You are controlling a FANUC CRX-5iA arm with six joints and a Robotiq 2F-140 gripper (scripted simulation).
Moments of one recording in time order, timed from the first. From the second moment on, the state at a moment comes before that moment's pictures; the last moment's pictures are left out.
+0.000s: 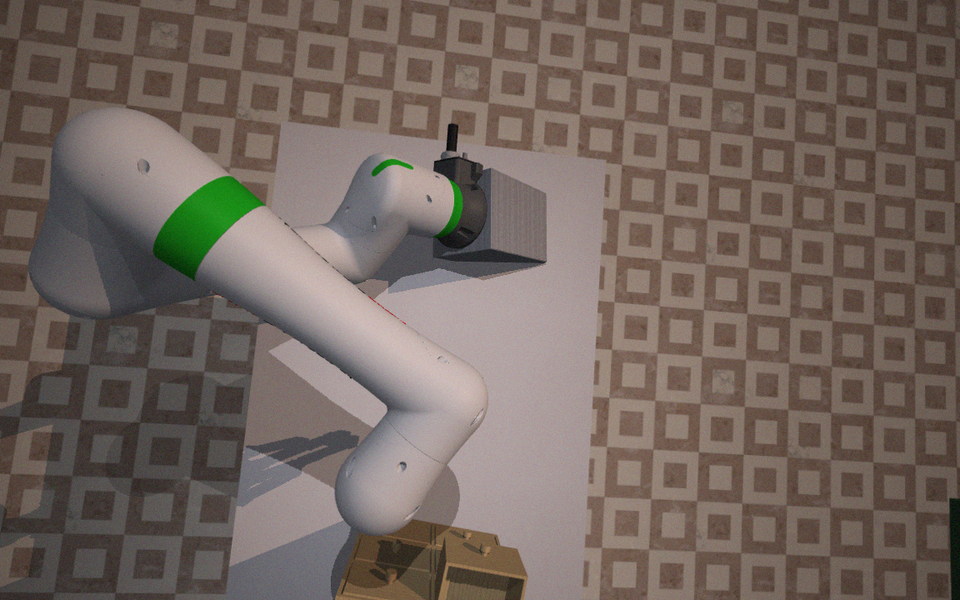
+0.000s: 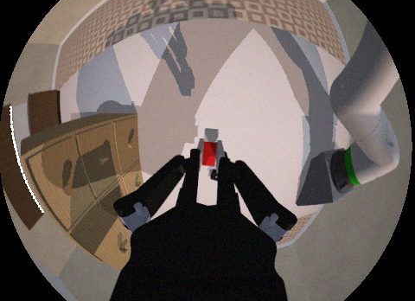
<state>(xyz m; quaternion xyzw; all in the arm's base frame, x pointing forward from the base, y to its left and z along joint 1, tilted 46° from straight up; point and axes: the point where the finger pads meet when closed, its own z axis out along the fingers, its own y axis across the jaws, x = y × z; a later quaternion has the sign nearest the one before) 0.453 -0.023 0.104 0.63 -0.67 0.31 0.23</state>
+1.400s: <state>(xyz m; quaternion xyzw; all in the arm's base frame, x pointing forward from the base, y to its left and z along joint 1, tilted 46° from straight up) 0.490 0.087 -0.010 0.92 -0.06 0.06 0.38</state>
